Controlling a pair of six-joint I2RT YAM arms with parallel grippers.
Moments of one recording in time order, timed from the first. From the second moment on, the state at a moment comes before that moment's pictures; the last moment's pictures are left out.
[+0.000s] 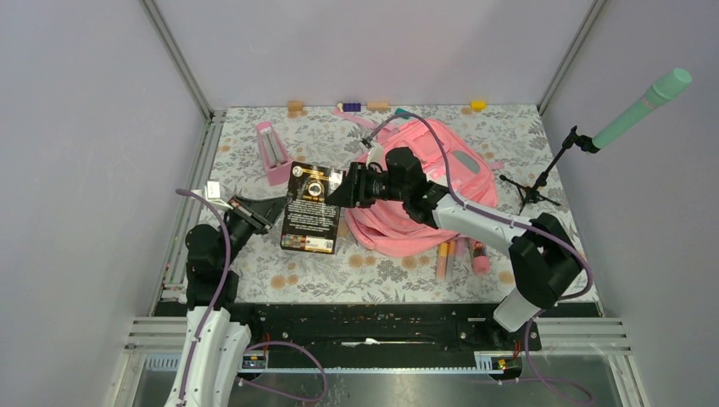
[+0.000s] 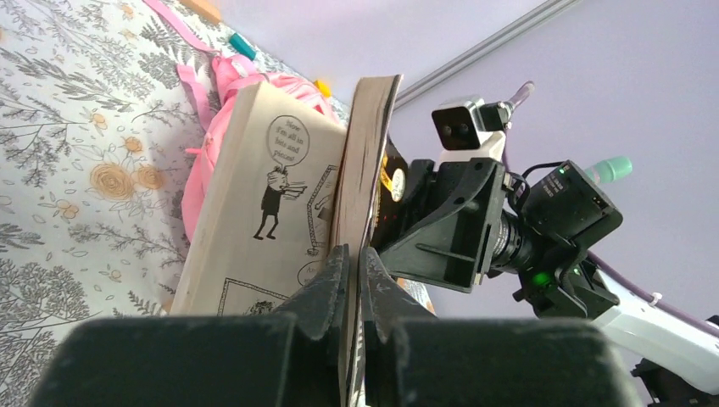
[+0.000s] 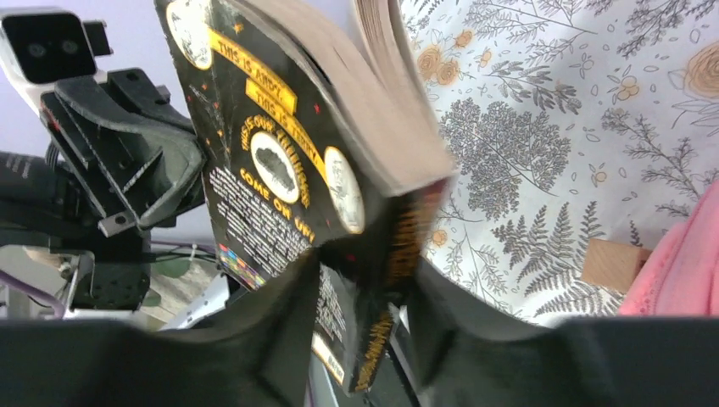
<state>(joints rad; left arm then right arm) 0.01 0.44 0.39 0.10 0.51 -0.98 0.76 1.64 1.12 0.21 -0.51 0.78</state>
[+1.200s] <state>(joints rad) -0.28 0.75 0.42 0.47 1.01 -0.97 0.78 1.02 1.03 -0.16 -0.54 0.56</state>
